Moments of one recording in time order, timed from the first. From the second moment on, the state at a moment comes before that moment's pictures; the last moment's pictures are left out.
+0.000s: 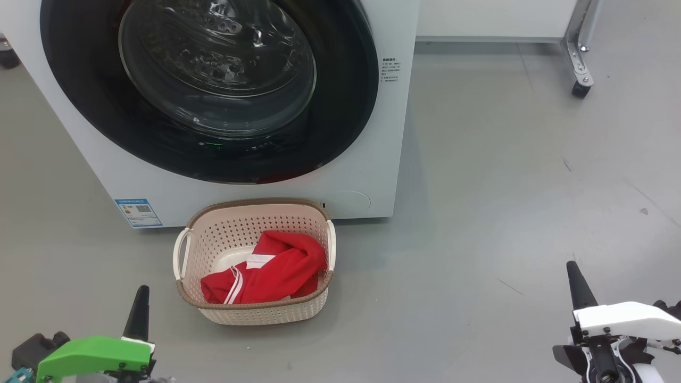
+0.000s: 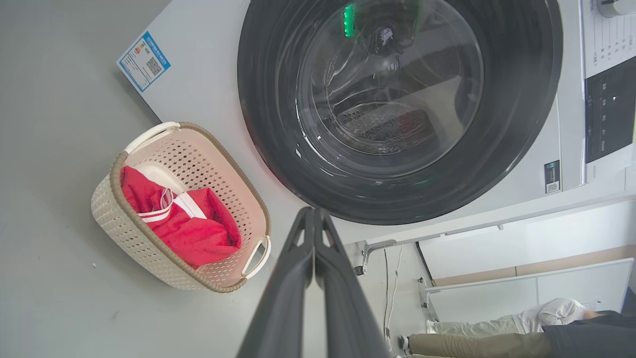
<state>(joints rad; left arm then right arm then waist) -0.02 0.05 0.00 0.27 -1.31 -0.08 0.03 0.01 -0.09 0.03 0.24 1.36 0.07 -0.04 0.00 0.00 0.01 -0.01</state>
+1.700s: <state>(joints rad) -0.06 0.04 0.07 0.28 -1.60 -0.12 0.10 -0.05 -0.10 -0.03 0.27 1.69 0.11 0.03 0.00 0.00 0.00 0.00</state>
